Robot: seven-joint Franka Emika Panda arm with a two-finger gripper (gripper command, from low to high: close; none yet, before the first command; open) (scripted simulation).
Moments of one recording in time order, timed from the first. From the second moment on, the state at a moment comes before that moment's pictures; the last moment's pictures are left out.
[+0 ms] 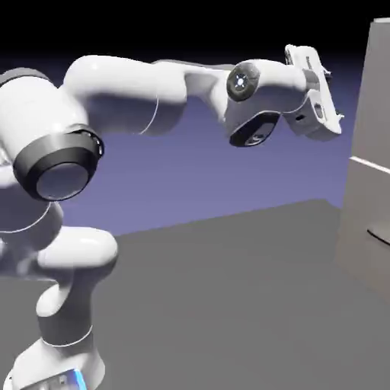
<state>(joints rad) 1.25 -0.59 -1.13 -2.14 0.16 3.27 1.16</state>
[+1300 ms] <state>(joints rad) 2.61 -0.63 -2.38 -1.38 0.33 3.51 1.62</state>
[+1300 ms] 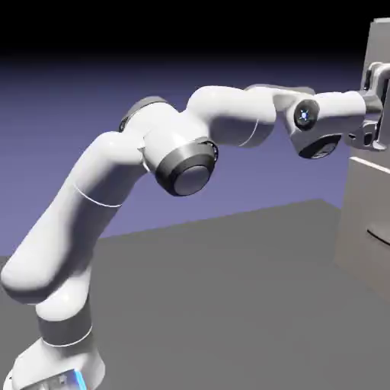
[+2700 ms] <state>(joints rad) 1.88 -0.25 -1.88 -2.05 -0.01 3.70 2.12</state>
